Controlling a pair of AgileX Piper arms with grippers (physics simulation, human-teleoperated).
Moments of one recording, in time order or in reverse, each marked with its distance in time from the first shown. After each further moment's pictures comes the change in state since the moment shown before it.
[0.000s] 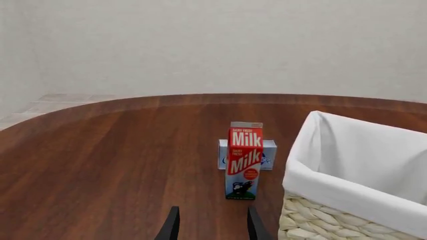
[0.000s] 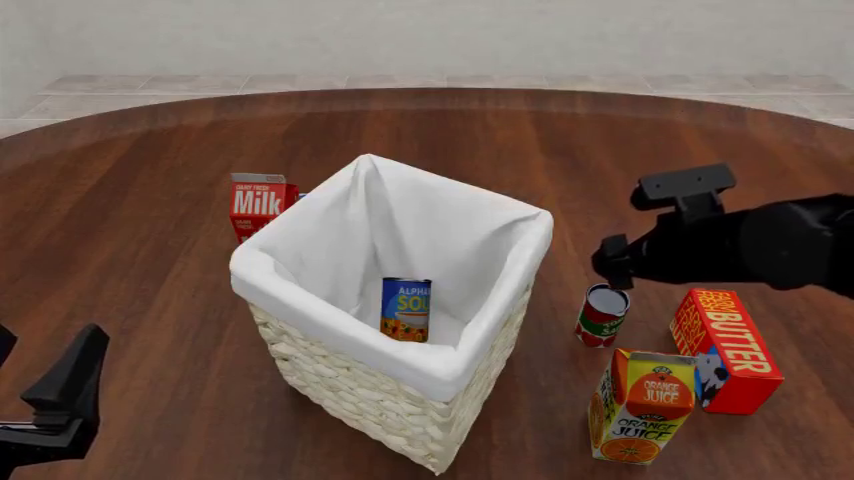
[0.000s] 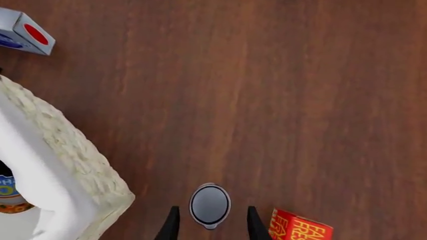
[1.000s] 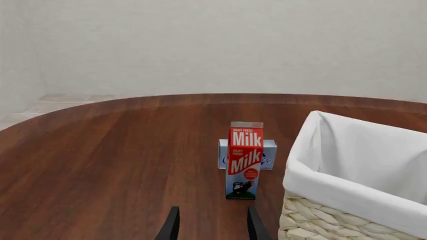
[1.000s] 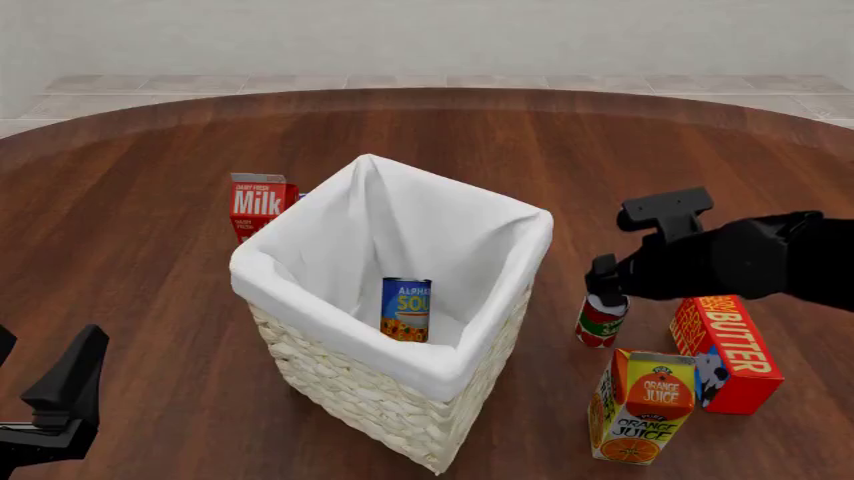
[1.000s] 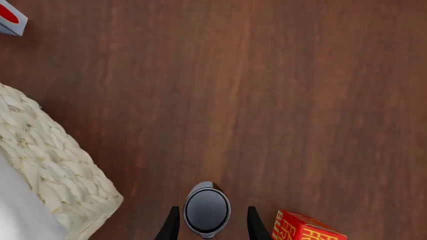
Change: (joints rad) left arm 0.001 -0.003 0.000 0.003 0.000; right arm -0.011 0.108 0.020 -0.057 -0.009
